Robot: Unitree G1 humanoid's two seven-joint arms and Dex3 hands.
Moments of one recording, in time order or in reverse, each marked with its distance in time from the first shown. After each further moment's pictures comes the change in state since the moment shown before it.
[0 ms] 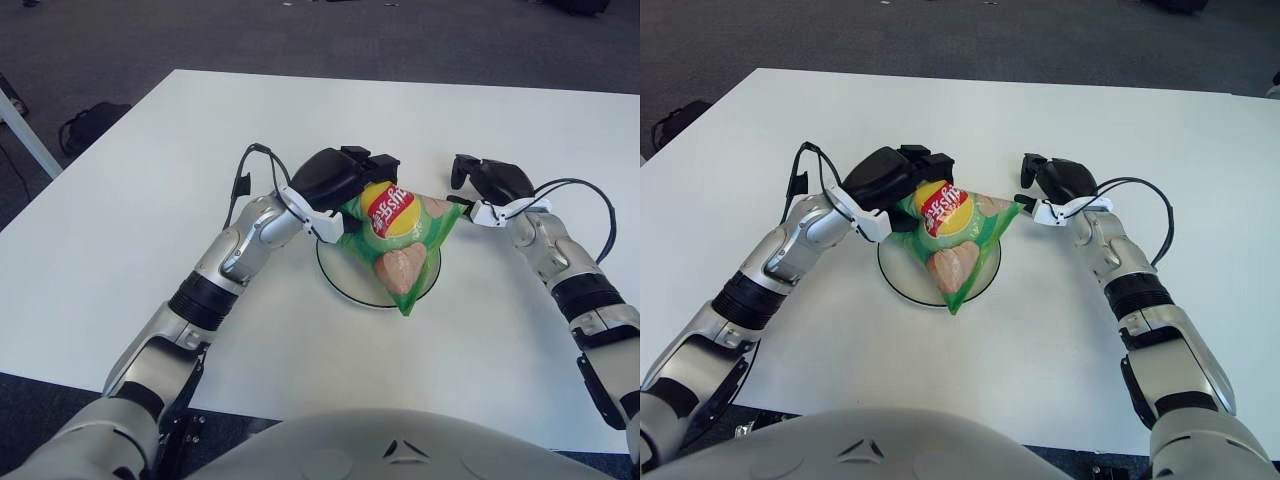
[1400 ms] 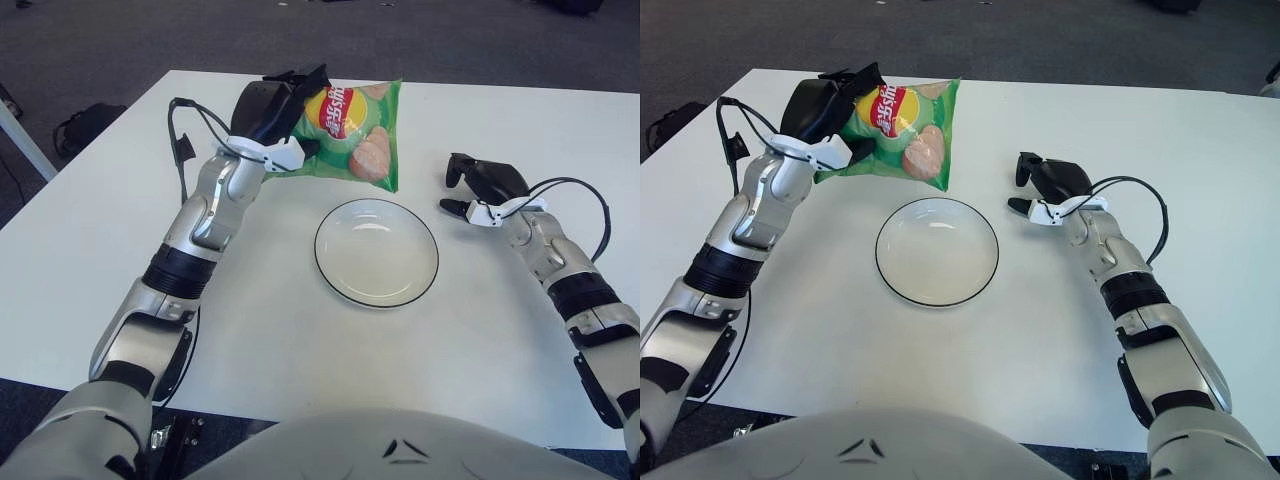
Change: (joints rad) left arm -0.049 0.036 0.171 -0.009 -0.062 0.227 0.236; right arm -0.023 0.009 0.005 0.038 -0.004 -0.047 0.012
